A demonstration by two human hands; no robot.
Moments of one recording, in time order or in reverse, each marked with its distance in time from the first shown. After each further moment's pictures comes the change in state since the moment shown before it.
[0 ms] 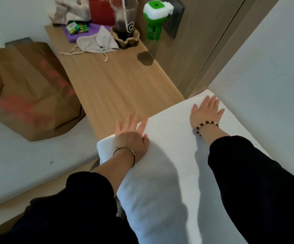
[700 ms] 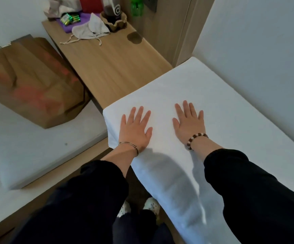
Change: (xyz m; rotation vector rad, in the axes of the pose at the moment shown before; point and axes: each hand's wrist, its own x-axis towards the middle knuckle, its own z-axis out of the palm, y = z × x) left_hand -0.100 0.015 0.015 0.070 -0.090 0.113; right_hand -0.182 0.042 0.032 -0.026 -0.113 -0.311
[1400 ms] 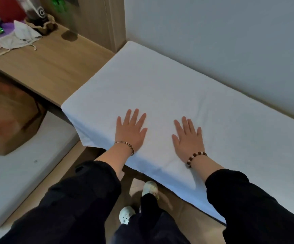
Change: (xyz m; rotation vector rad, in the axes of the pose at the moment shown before) left_hand -0.086 0.076 0.025 0.172 -0.066 0.377; right_hand -0.224 0.043 0.059 0.123 -0.019 0.398
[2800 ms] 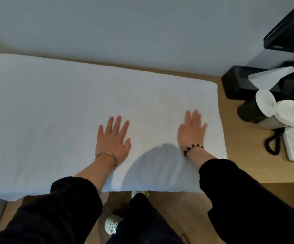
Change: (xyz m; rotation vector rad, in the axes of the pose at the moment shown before) left_hand 0.027 0.168 -0.001 0.045 0.004 0.462; right_hand -0.065 0.195 0.004 0.187 0.105 0.784
